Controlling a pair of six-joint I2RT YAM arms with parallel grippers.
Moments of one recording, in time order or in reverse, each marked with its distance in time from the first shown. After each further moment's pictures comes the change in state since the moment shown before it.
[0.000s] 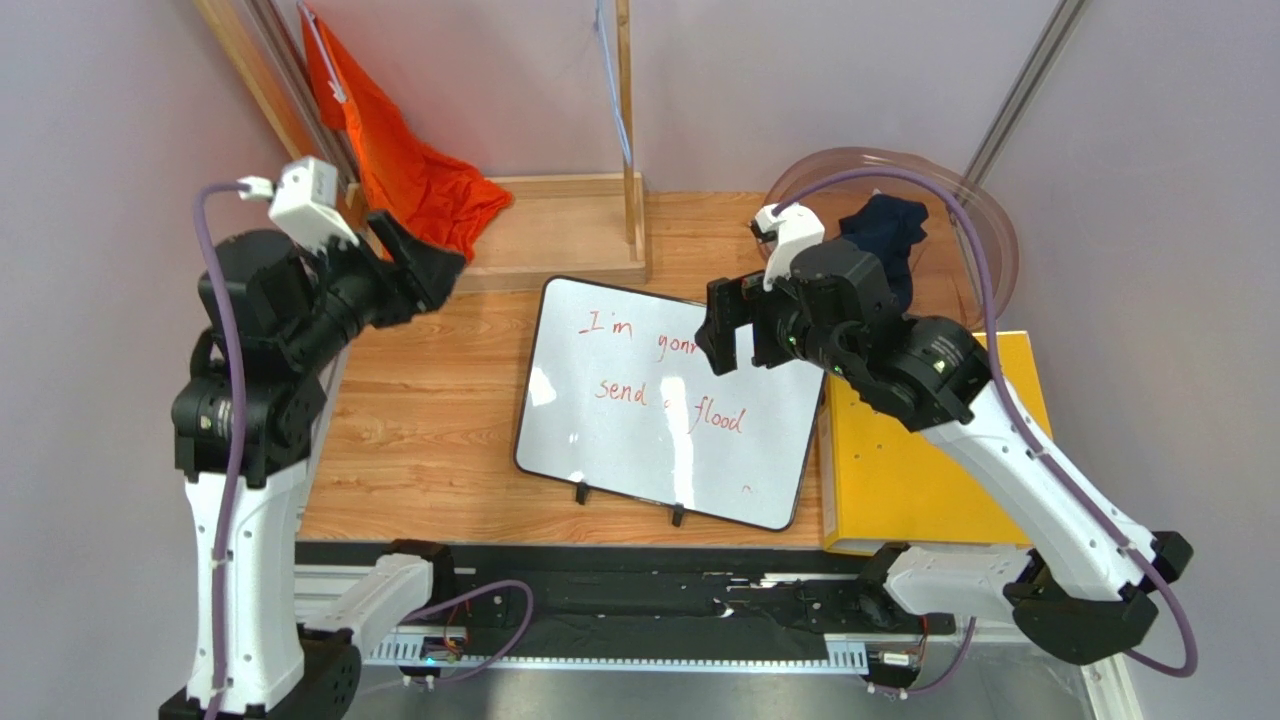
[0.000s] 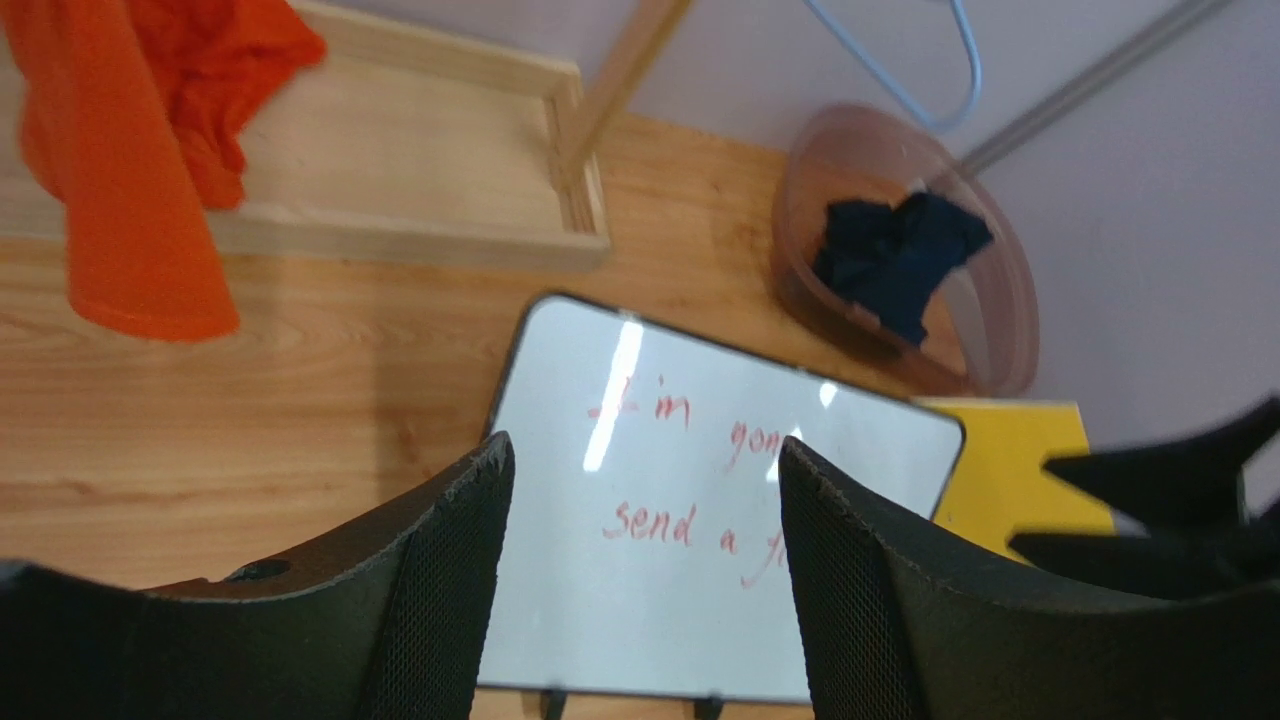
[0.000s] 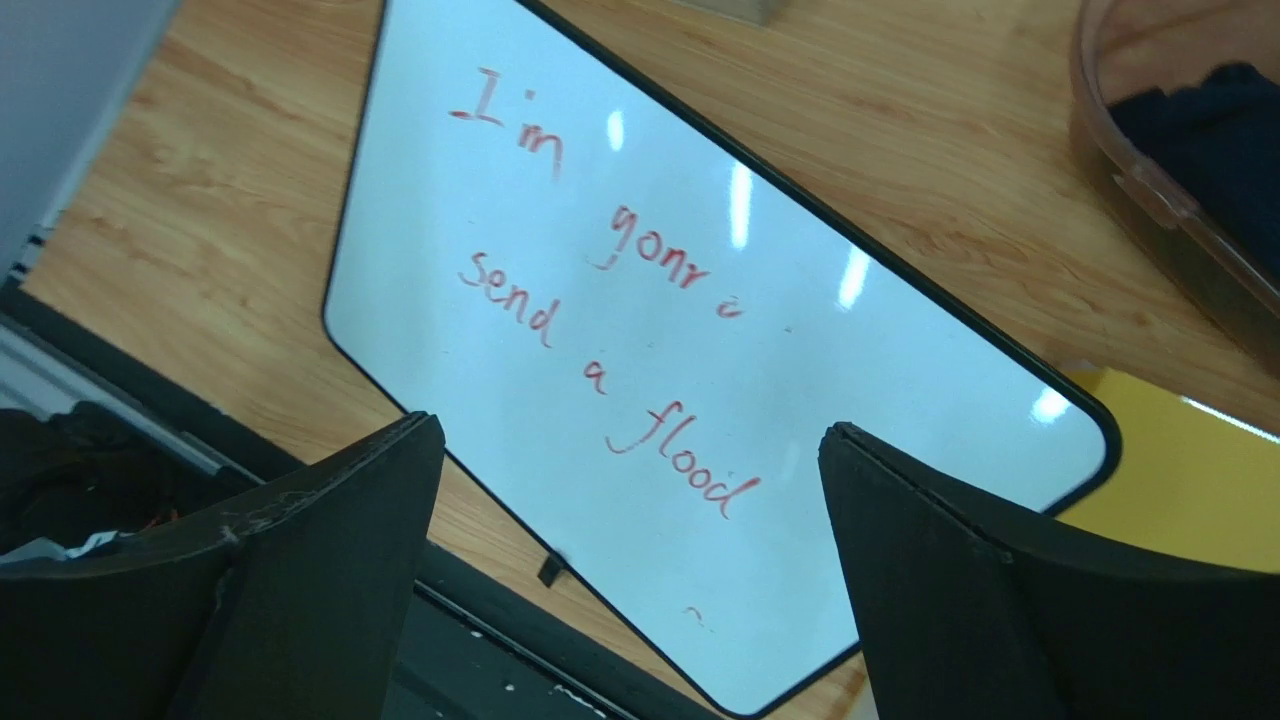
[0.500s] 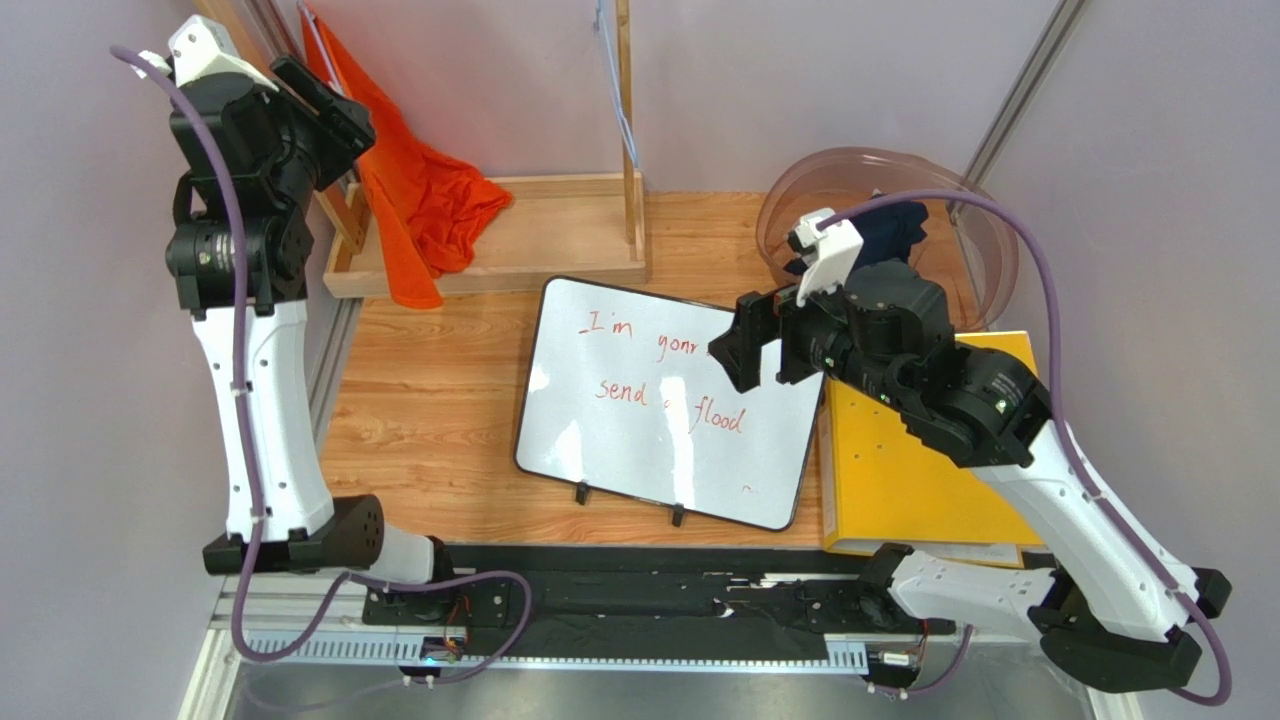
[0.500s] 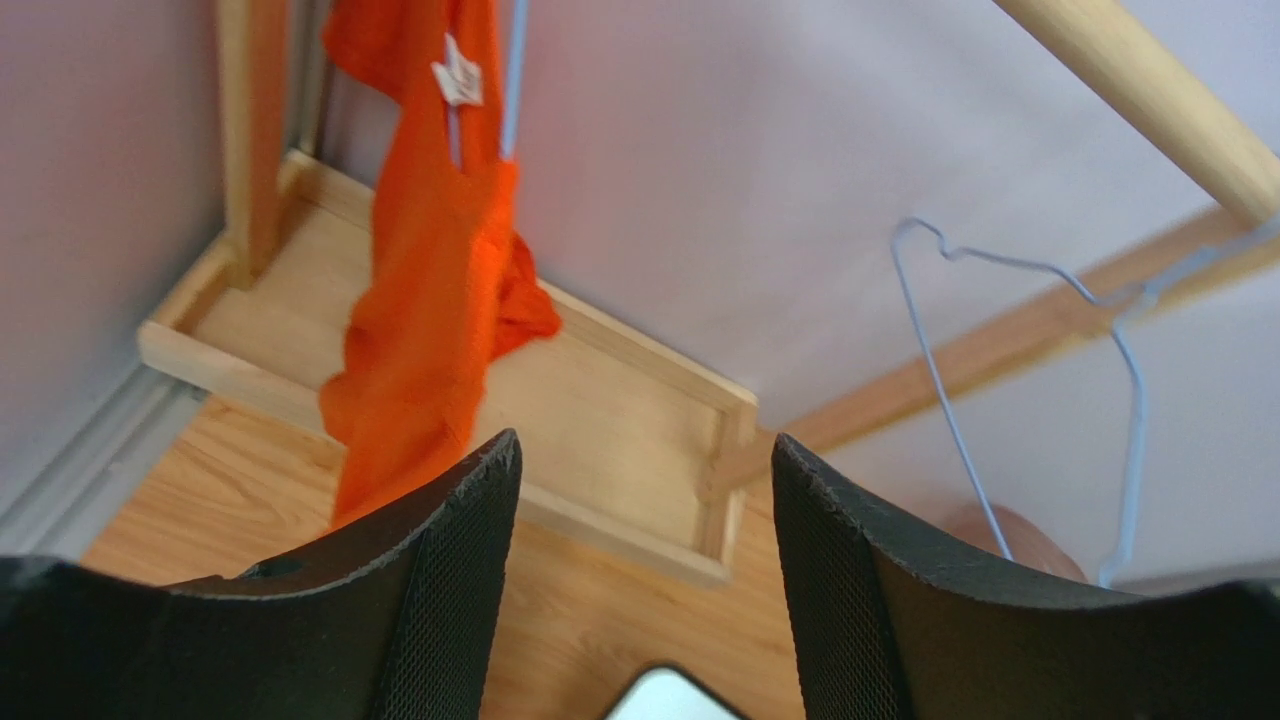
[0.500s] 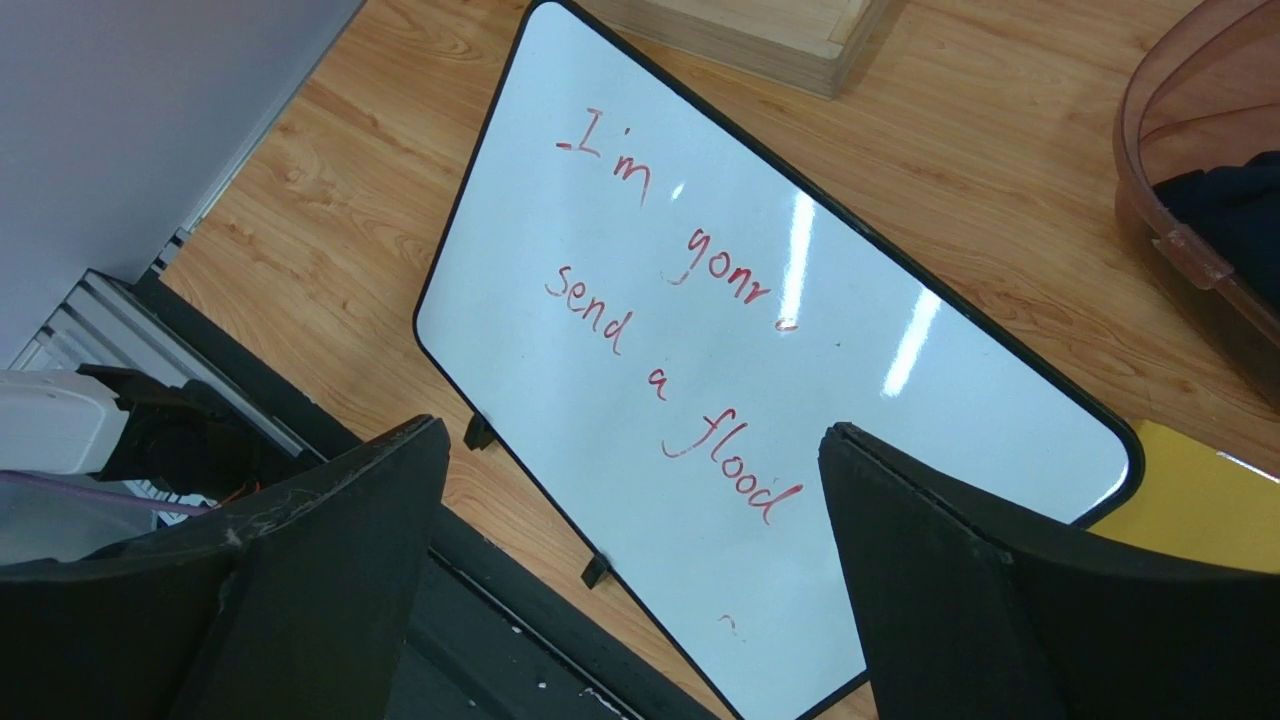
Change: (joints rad) left arm 0.204 0.480 0.562 0.043 -0.285 -0.111; right arm 0.055 -0.135 -0.025 0.045 -0.055 -0.013
